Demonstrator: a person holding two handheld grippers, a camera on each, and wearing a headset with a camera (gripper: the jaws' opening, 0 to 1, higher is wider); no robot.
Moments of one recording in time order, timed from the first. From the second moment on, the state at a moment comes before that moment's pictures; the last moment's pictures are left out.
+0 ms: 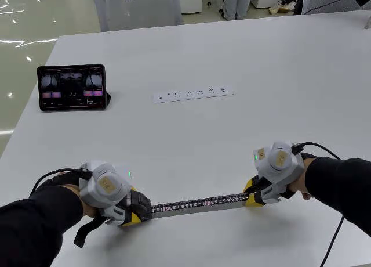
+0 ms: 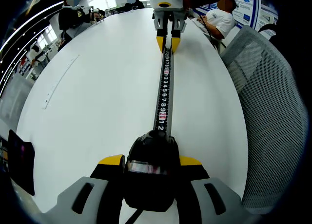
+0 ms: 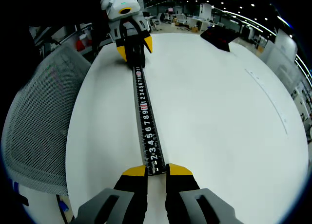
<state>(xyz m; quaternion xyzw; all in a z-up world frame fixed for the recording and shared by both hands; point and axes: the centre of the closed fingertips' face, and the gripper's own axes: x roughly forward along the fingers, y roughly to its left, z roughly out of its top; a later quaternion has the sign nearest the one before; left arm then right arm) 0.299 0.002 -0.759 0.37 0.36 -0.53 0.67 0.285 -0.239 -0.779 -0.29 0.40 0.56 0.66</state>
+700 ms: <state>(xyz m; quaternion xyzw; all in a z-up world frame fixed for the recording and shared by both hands) 0.299 0.002 -0.759 0.37 0.36 -0.53 0.67 0.284 -0.243 -0.779 -0.30 0.40 0.56 0.66</state>
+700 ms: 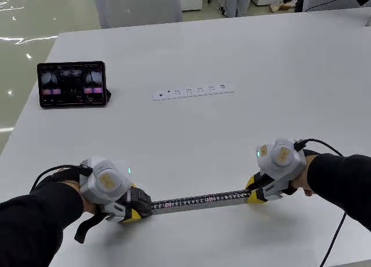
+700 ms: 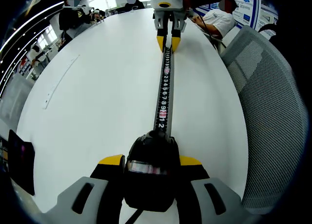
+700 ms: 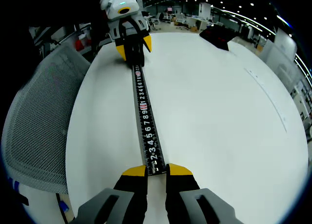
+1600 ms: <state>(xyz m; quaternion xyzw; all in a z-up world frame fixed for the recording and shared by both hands) 0.298 0.001 -0.754 0.38 0.35 -0.54 0.66 0.283 -0.242 -0.780 -0.36 0.39 0.57 0.63</state>
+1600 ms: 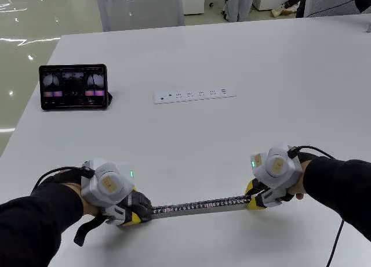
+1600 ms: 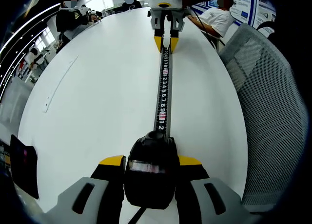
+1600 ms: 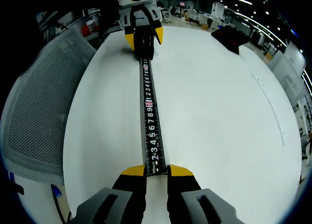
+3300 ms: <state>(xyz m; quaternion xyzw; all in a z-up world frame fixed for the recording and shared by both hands) 0.280 0.042 -0.725 0.22 0.39 -0.48 0.75 0.264 -0.249 -0.752 -0.26 0.39 0.52 0.72</state>
